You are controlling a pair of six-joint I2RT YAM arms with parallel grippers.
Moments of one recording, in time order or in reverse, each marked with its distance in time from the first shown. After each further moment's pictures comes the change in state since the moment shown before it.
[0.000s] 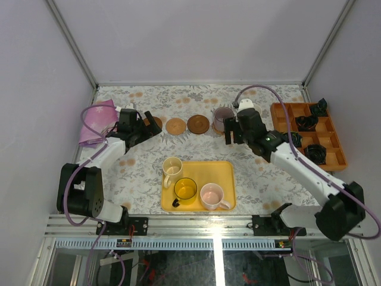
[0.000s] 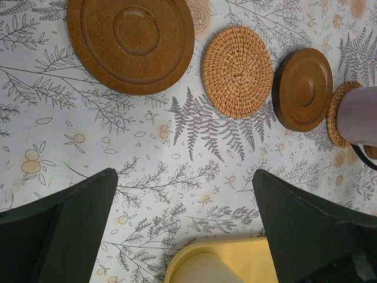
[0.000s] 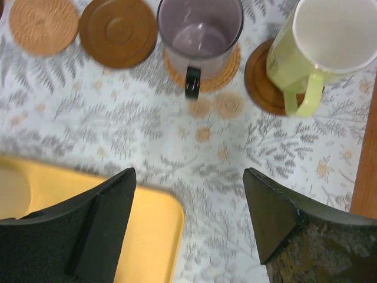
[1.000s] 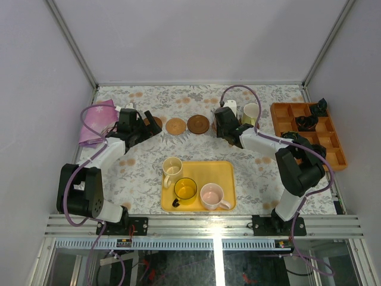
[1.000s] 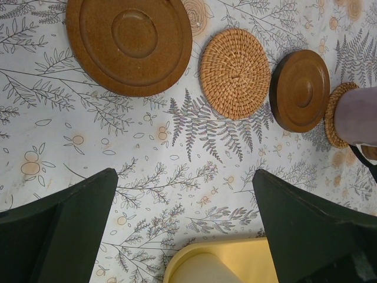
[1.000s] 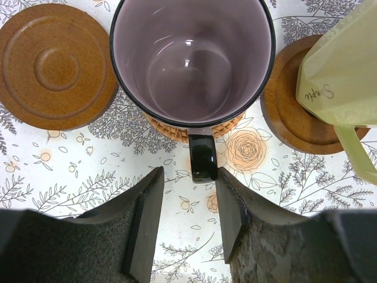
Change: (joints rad) left arm 0.000 -0.006 0.000 0.003 0.000 0.000; right arm 0.001 0.430 0.061 0.253 0.129 0.110
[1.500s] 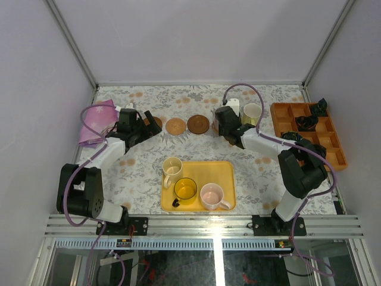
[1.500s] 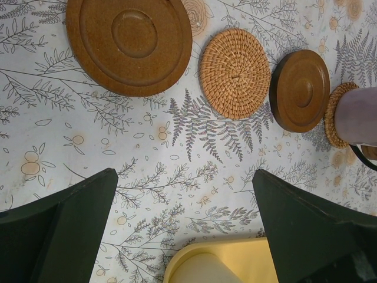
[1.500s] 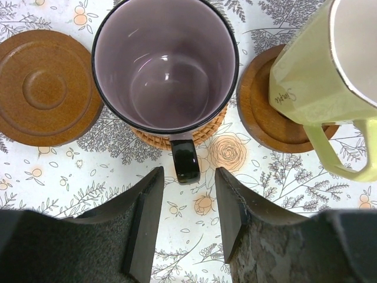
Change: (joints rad) left arm 0.000 0.000 0.000 0.000 0.000 0.000; right arm 0.002 -0.031 -0.005 0.000 0.081 0.016
